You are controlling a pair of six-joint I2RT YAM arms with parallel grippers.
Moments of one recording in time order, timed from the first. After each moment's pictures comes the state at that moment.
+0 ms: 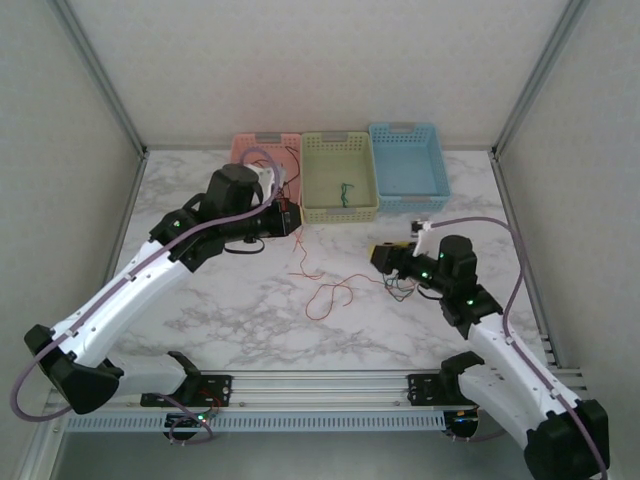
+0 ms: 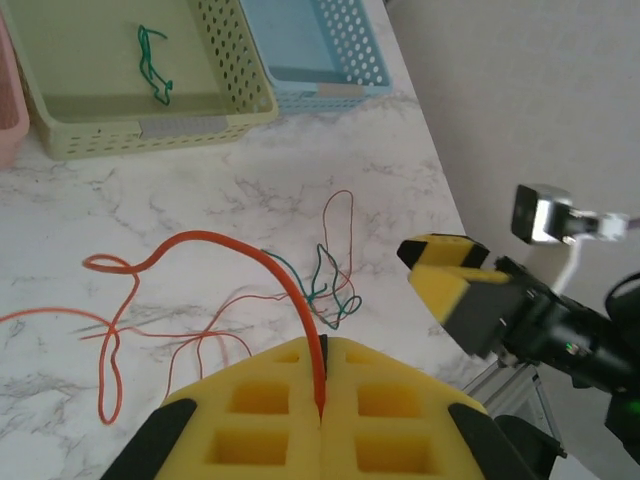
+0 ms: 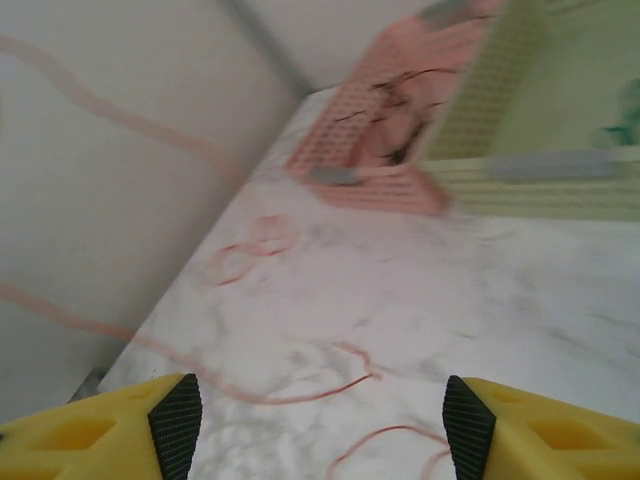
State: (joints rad) left arm -0.72 1.27 1.39 -0.70 0.17 -0.66; right arm 0.46 0.81 0.50 0.05 -0.52 0.49
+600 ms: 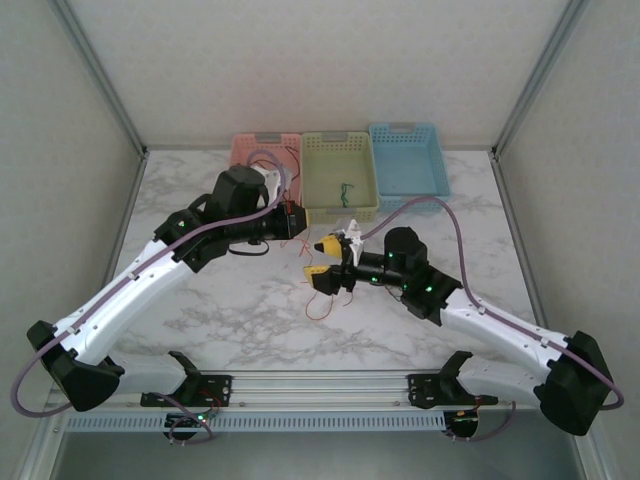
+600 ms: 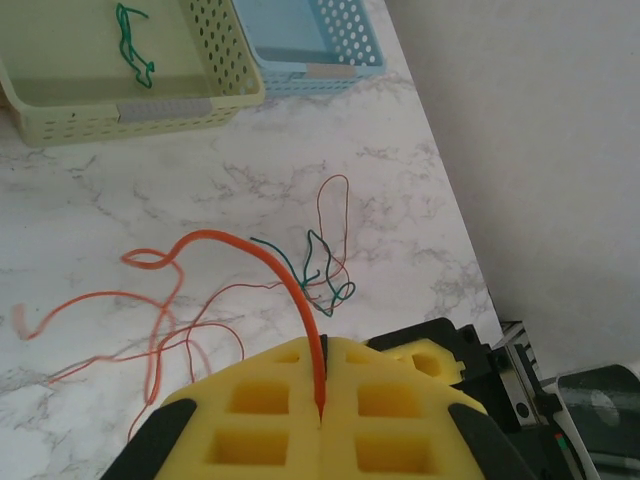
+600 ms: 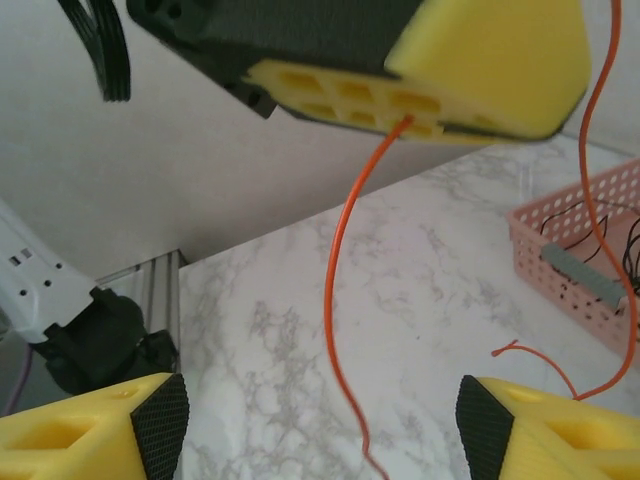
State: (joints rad) left arm -0.75 1.27 1.40 -0.71 0.17 -0.67; right arm 0.83 1.09 0.72 0.21 -0.50 0.14
